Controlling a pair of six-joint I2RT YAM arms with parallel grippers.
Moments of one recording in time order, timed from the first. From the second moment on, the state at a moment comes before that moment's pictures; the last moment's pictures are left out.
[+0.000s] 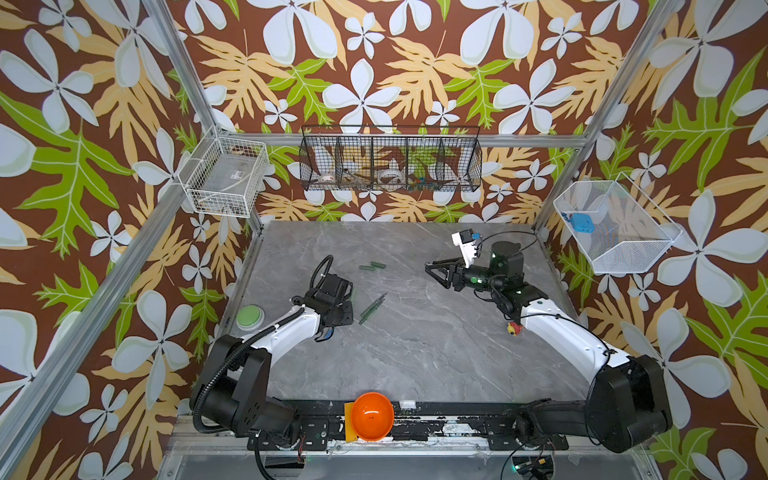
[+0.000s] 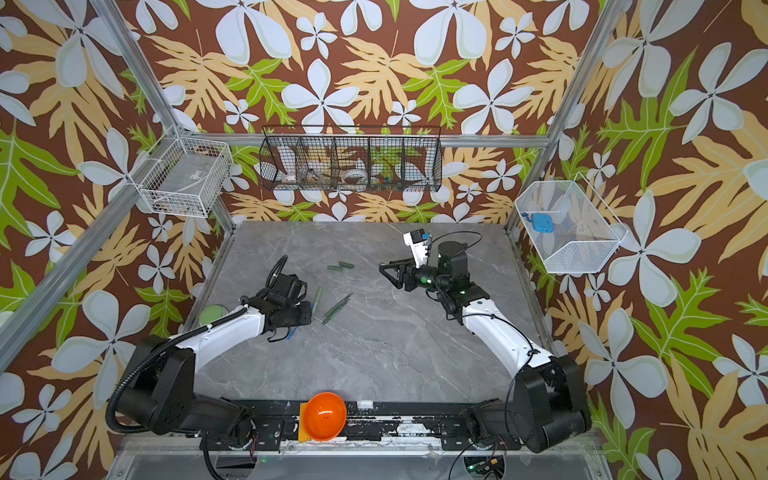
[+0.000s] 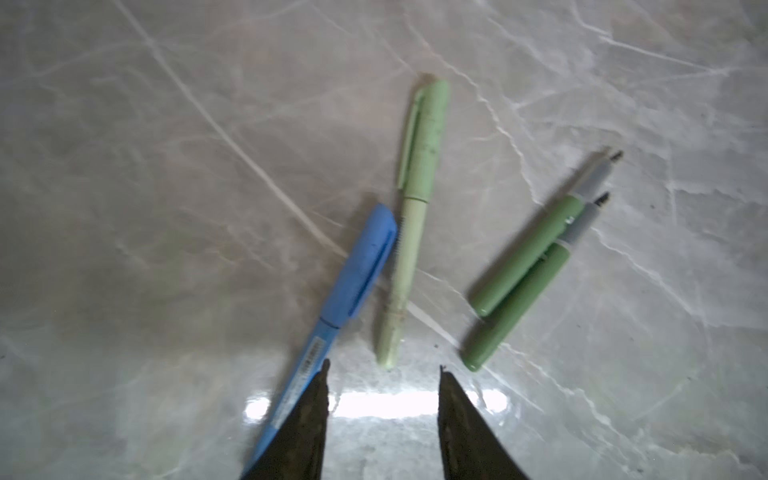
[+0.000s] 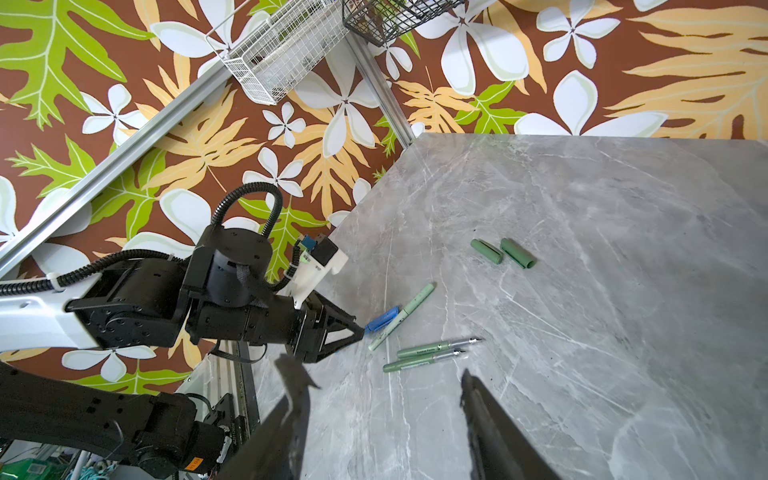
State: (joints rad) left arm -0.42 1.45 0.81 -0.40 -0.08 -0.45; right arm 0.30 1.36 0.95 0.10 -0.73 0.35
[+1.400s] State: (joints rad) left arm -0.56 1.76 0.98 -0.37 -0.01 -0.28; right arm 0.30 1.32 0.86 0.13 -0.68 0.40
